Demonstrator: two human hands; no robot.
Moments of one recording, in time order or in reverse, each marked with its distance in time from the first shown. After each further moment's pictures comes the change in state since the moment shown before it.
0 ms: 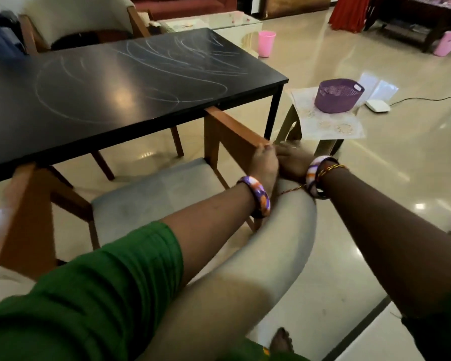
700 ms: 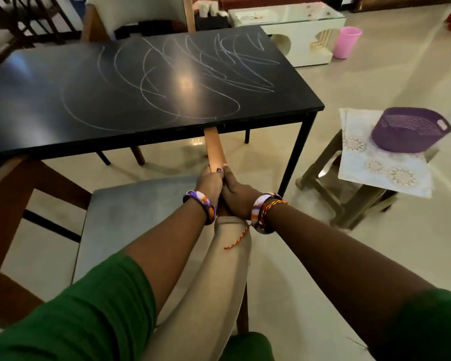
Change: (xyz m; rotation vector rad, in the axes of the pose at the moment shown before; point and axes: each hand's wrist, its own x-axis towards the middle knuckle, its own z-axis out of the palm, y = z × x) left_hand 0.120 0.043 0.033 0.073 0.518 0.188; right_hand 0.133 0.024 -0.008 0.182 -0.378 -0.356
